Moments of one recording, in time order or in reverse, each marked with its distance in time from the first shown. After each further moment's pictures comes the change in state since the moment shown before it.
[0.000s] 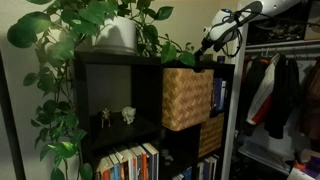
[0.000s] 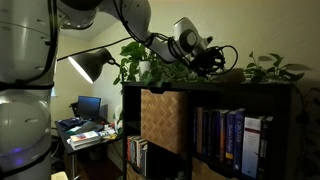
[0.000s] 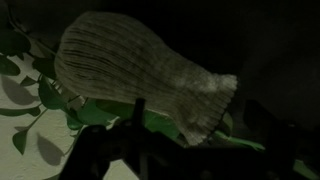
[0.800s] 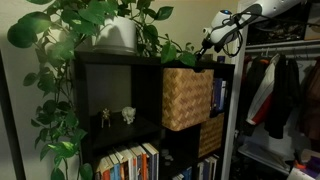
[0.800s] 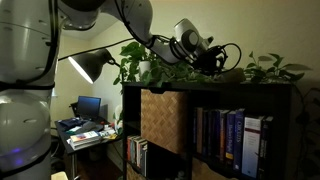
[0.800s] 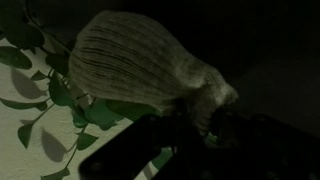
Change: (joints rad) arm -0.015 0.015 -0.001 0.012 -0.078 0.010 0.000
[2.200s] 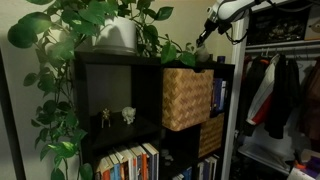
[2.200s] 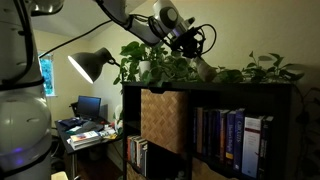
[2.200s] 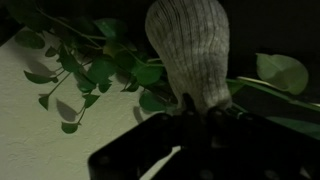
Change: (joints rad) arm 0.035 -0.262 0.095 -0.082 -0.026 -0.204 0.176
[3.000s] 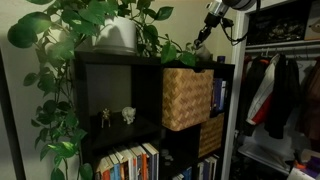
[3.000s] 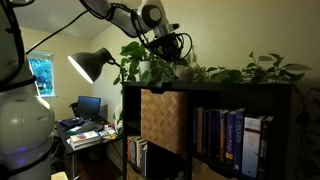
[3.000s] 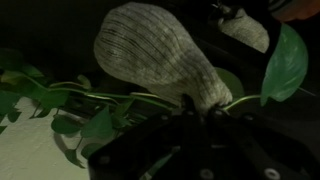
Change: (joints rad) arm 0.108 -0.146 0.031 -0.110 0.257 -0.229 -0.089
